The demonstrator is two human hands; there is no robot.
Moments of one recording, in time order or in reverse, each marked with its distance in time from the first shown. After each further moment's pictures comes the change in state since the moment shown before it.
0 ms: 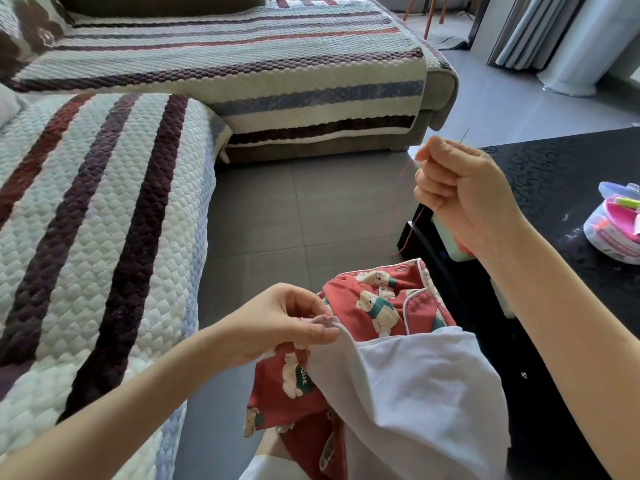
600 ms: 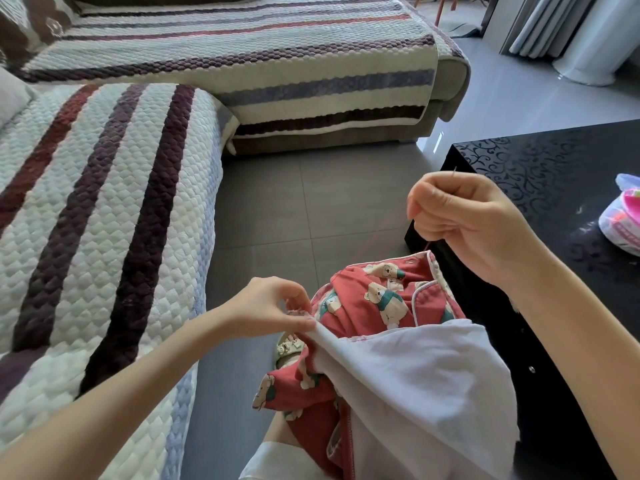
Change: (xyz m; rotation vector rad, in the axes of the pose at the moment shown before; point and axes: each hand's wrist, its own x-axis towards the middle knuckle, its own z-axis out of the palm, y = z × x) left_hand 0.016 -0.037 -0.039 0.756 0.129 0.025; right_hand -0.043 0.003 0.015 -0.208 -0.227 0.028
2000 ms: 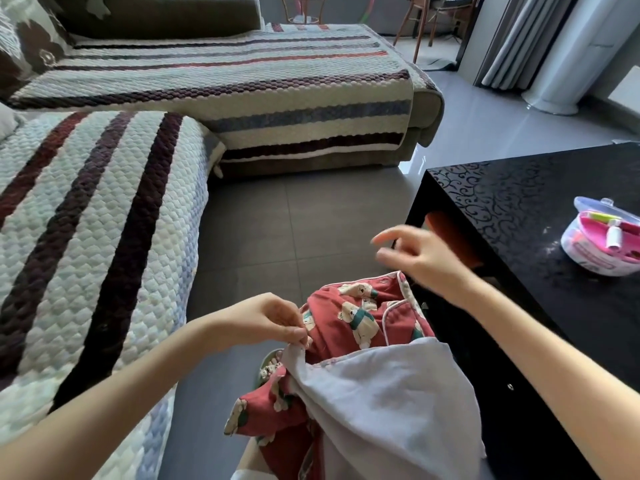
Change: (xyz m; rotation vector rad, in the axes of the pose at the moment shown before) left_hand 0.020 0.009 0.004 -0.444 -0.239 0.009; right_hand 0.007 0.067 -0.054 -0.767 0.191 0.159
